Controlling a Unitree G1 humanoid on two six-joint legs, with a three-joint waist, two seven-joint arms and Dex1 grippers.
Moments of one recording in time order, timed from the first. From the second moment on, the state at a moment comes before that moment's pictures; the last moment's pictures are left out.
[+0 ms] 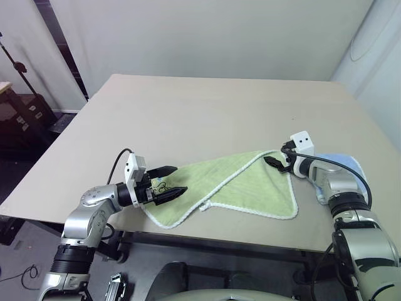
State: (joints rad) left arm -0.17 0.48 0.02 0.00 -0.54 0.34 -1.11; right arm -0.69 -0.57 0.00 0.91 0.13 0.23 0.66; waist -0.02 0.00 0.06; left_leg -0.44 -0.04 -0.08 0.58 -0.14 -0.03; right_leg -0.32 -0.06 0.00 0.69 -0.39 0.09
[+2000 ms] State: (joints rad) left arm -0.49 0.54 -0.25 0.05 -0.45 0.57 -1.31; right arm -0.84 -0.33 -0.23 0.52 0.18 0.41 0.11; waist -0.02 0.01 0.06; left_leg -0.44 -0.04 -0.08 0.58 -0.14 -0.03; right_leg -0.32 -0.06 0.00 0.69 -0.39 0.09
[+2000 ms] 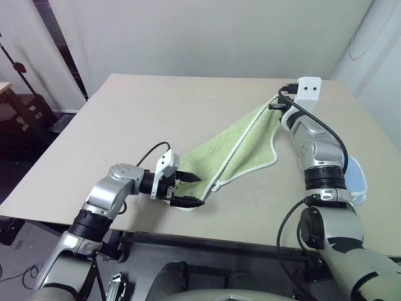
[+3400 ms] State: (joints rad) left arm -0.47 0.61 -0.25 0.08 -0.39 0.57 -1.19; right arm -0.80 -0.36 -0.20 0.50 0.17 0.41 0.14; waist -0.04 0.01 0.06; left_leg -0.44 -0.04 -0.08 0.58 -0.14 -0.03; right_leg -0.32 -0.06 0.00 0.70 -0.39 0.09
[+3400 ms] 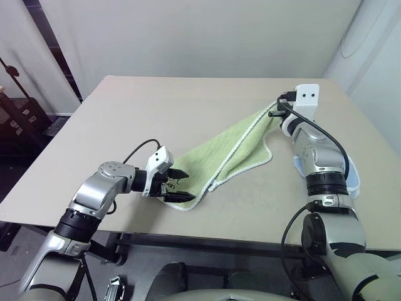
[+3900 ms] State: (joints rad) left arm -0.67 0.49 -0.16 0.14 -0.44 0.58 -1.17; right arm -0.79 -0.36 -0.20 0.50 0.17 0.41 0.14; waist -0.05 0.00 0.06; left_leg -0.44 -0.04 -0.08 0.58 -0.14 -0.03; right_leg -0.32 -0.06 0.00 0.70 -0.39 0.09
